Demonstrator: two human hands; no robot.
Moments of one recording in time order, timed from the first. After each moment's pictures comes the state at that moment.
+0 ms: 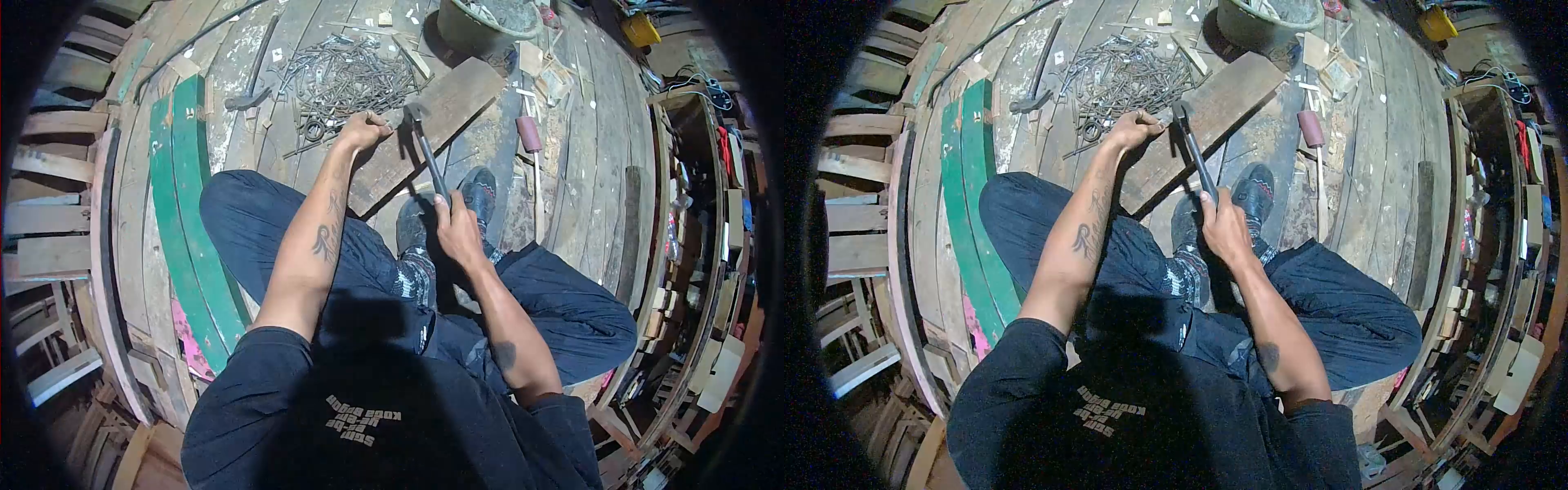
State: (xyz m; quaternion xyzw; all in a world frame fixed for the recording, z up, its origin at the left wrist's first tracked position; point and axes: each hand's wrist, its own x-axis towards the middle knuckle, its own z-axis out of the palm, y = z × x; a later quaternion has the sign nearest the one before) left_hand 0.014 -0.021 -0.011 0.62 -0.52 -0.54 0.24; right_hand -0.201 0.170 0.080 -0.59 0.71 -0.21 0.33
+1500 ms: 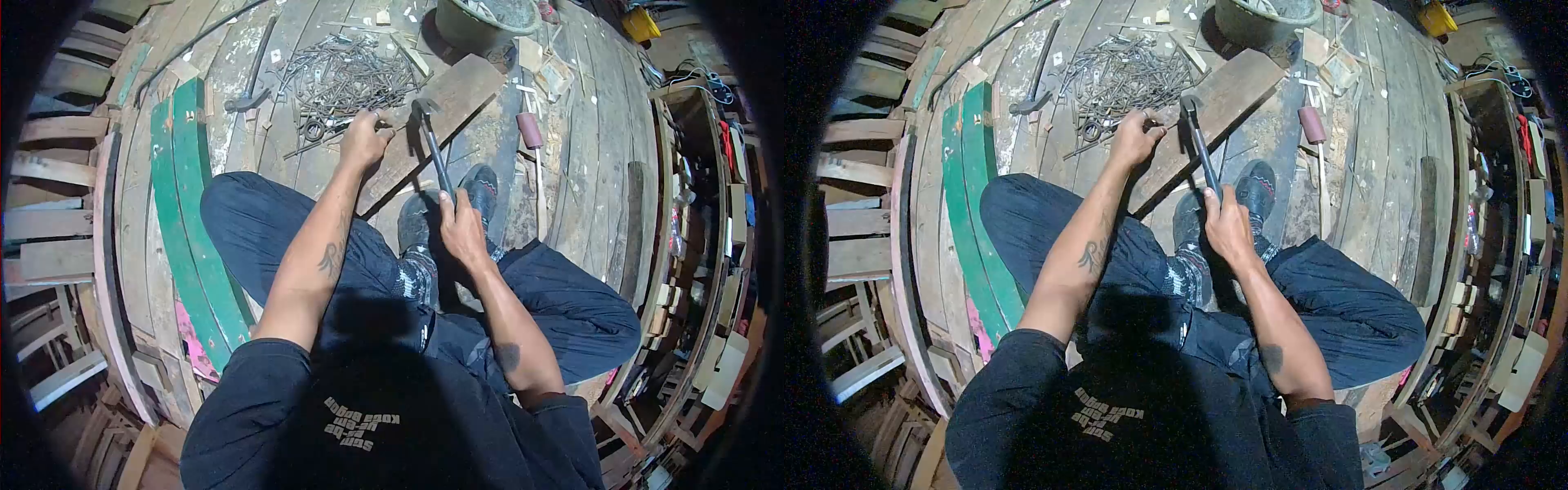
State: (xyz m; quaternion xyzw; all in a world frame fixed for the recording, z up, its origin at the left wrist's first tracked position) left_hand -0.001 0.016 0.004 0.62 -0.67 -0.30 0.28; right_hand -0.200 0.169 0.097 -0.55 0.73 -0.18 0.36
